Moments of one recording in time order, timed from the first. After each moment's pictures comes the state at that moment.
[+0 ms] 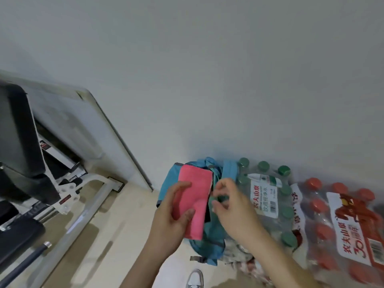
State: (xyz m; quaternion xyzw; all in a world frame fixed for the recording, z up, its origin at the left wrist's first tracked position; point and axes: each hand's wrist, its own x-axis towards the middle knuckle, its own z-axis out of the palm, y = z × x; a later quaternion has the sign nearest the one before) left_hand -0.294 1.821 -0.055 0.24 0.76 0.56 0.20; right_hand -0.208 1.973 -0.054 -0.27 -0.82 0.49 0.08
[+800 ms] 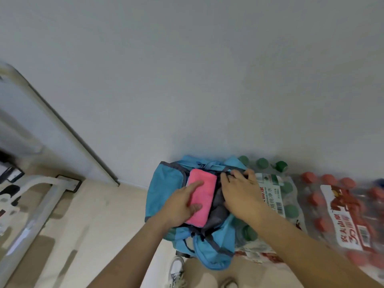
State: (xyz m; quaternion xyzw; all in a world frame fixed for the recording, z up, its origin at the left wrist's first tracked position) left_hand -0.420 1.882 -0.184 0.47 0.76 0.27 0.36; right_hand -0.291 2.016 -0.108 -0.24 -0.96 -0.10 -0.14
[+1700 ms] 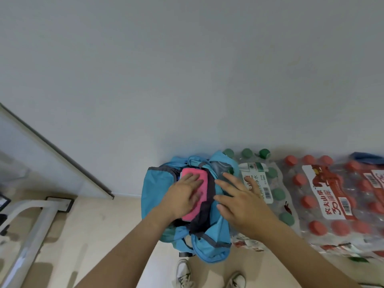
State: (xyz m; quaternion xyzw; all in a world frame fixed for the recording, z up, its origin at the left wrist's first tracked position) left_hand -0.418 1.910 -0.173 0.62 0.73 0.17 0.23; right_hand -0.224 1.989 -0.104 -0.25 -0.97 0.05 -0.03
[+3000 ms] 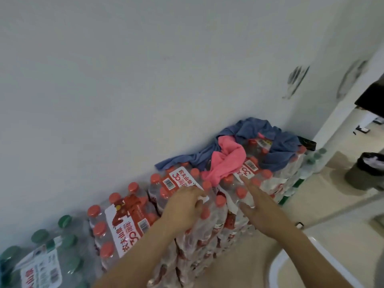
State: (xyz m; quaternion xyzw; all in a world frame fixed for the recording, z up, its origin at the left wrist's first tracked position) left_hand 0.038 2.169 -0.083 0.81 0.54 0.16 0.19; right_hand 0.273 2.146 -0.077 -0.62 -0.70 0.29 0.19
